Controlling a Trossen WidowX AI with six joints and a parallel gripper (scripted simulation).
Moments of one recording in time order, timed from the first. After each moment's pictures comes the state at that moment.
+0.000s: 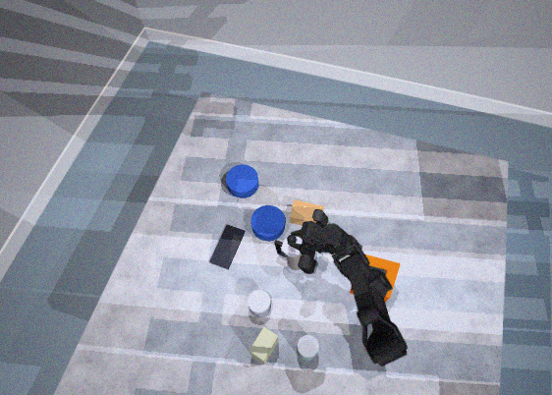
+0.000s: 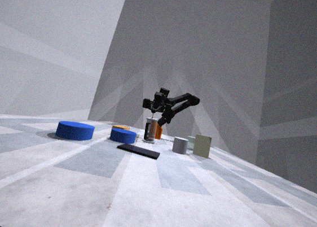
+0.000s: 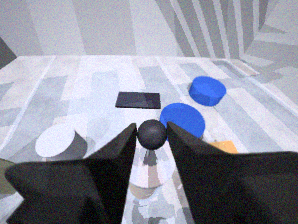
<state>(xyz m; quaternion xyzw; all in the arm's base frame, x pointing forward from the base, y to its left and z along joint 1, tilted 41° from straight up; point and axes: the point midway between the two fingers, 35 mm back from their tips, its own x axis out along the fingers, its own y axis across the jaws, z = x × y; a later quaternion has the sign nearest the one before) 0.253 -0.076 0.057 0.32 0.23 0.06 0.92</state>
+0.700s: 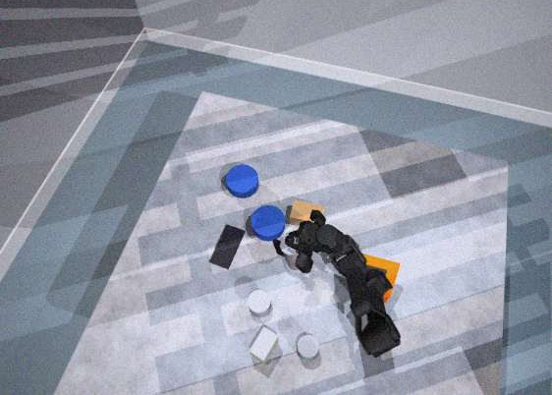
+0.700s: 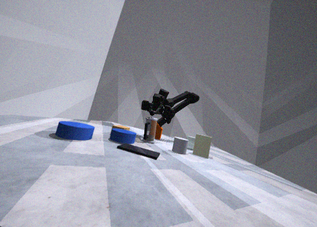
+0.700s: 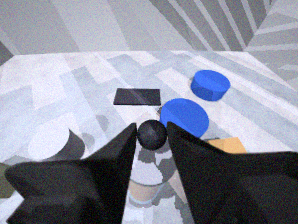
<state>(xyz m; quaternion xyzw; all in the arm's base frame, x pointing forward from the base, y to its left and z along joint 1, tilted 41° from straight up) 0.260 -0.069 0.043 0.33 0.24 0.06 0.91</state>
